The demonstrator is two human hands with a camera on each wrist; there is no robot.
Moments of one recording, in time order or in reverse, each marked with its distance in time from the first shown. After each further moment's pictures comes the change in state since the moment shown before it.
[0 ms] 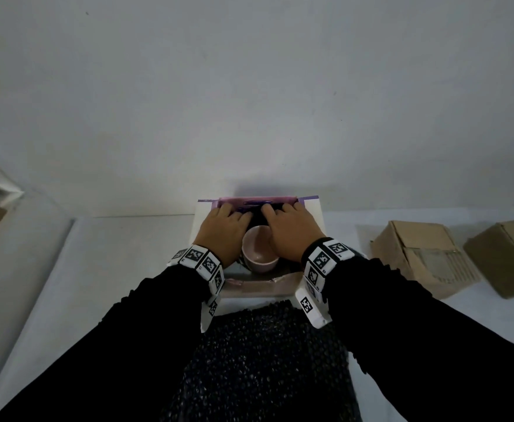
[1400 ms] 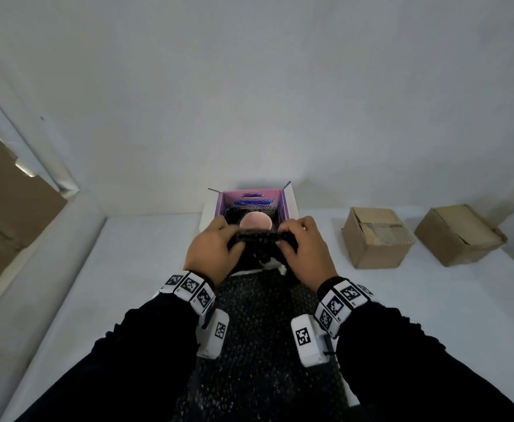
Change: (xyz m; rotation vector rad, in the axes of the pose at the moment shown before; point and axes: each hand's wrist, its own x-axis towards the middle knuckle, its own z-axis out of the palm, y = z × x) left_hand -0.143 0.078 -0.102 -0.503 0.353 -0.205; right_hand -0.178 -0.053 -0.045 0.761 0.474 0.244
